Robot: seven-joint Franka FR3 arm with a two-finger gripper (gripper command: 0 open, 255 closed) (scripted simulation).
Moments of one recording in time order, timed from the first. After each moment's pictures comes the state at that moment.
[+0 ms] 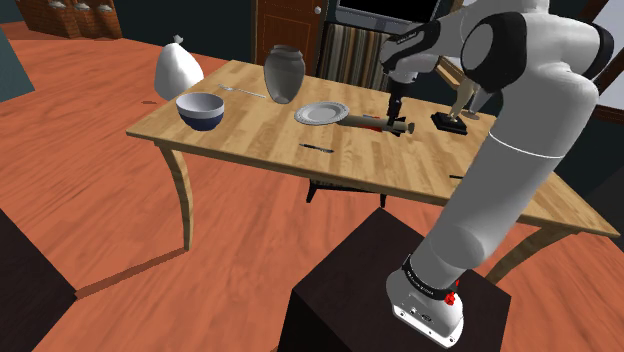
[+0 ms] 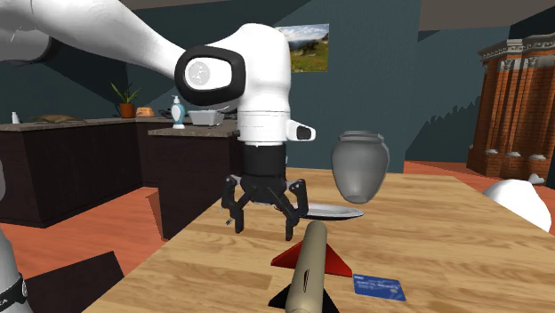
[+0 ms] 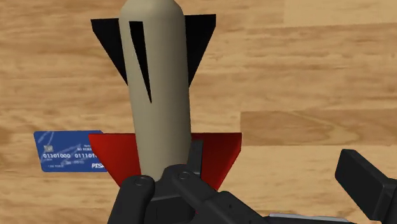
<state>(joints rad) -0.07 0.11 -0.72 -1.95 0.00 2.03 -1.32</state>
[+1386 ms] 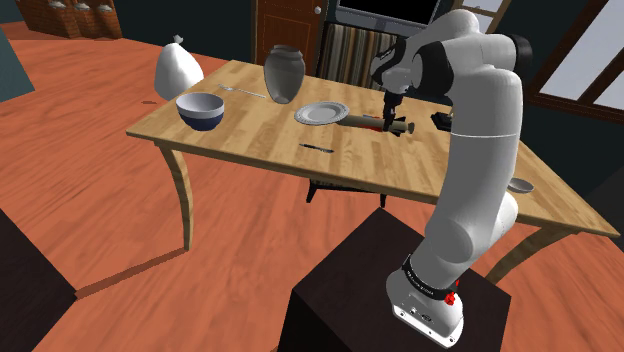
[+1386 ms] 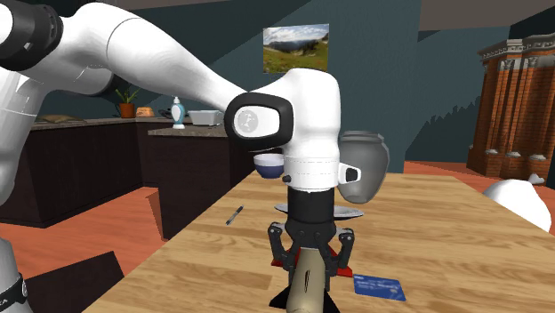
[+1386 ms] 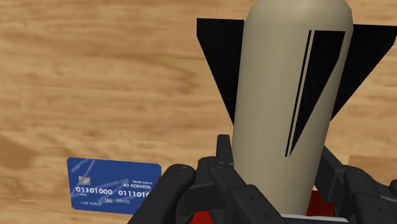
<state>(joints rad) -0.23 0.46 -0.67 -1.72 0.22 2.09 -1.56</state>
